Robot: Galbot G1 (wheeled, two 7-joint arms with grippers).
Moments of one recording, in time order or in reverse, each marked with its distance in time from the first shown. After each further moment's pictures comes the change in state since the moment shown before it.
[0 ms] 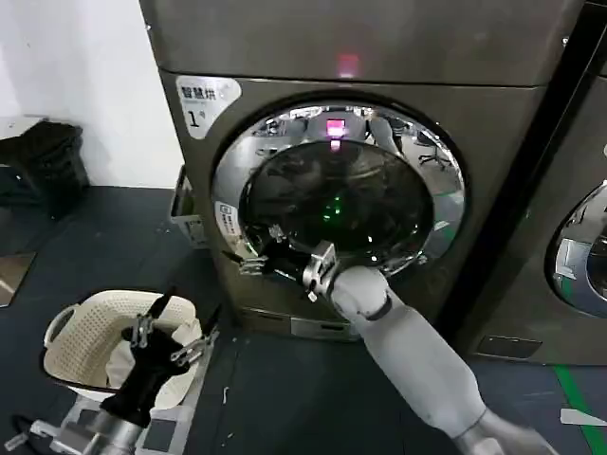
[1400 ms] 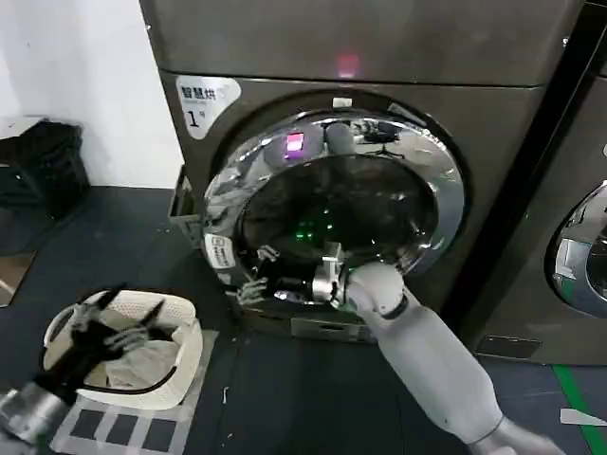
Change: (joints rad) left arm -0.147 0.158 -0.375 0.212 -0.270 0.214 0.292; right arm -0.107 -0.095 0.101 0.203 0.080 -0.161 -0.421
